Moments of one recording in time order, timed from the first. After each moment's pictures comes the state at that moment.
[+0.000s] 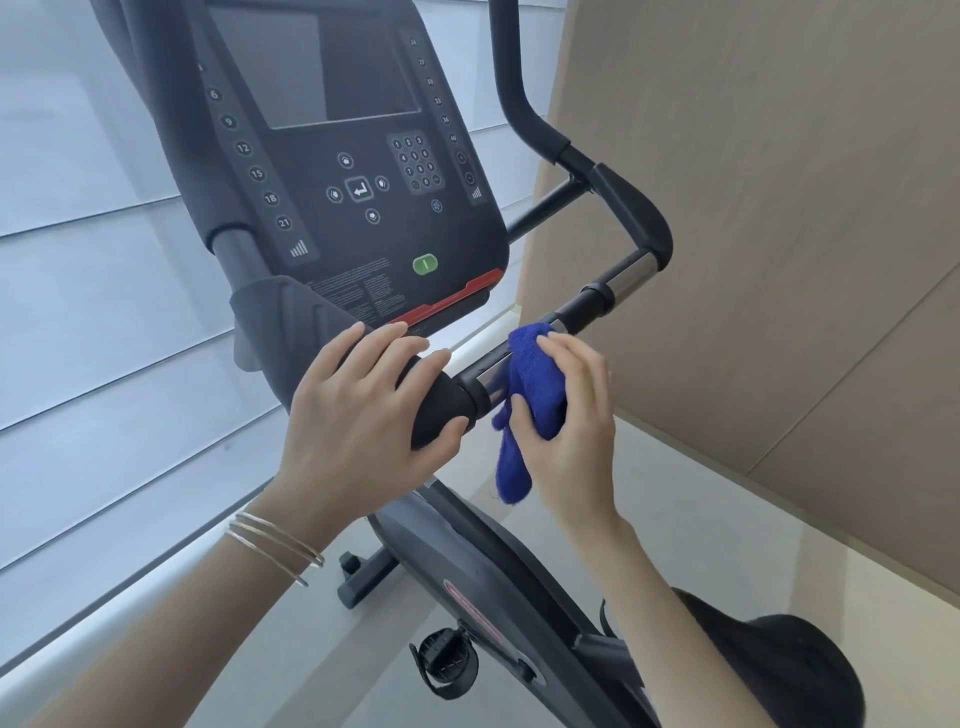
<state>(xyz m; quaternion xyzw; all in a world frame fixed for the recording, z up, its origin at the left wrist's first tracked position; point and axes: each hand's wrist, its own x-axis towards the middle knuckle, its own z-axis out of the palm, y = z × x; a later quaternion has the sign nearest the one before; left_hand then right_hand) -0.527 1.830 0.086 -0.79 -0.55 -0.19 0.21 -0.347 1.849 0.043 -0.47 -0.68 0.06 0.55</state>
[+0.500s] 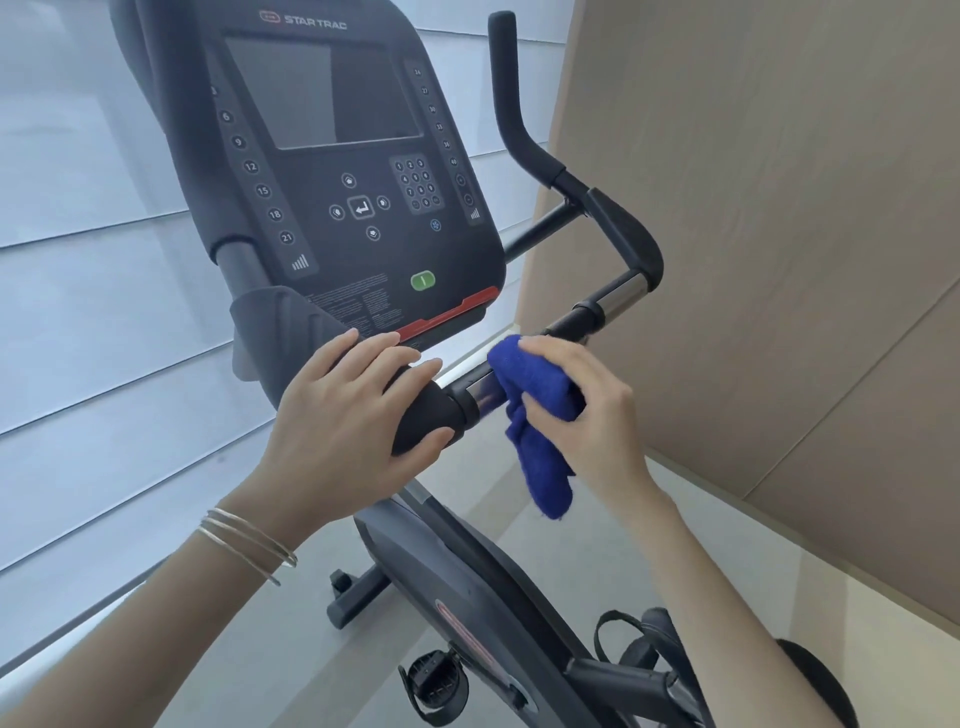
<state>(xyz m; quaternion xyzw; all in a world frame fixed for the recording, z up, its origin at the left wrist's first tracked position) -0.531 1.828 0.093 -0.81 -0.54 -0.16 0.19 -0.309 1.864 0.069 -0.40 -0.76 0.15 0.49</state>
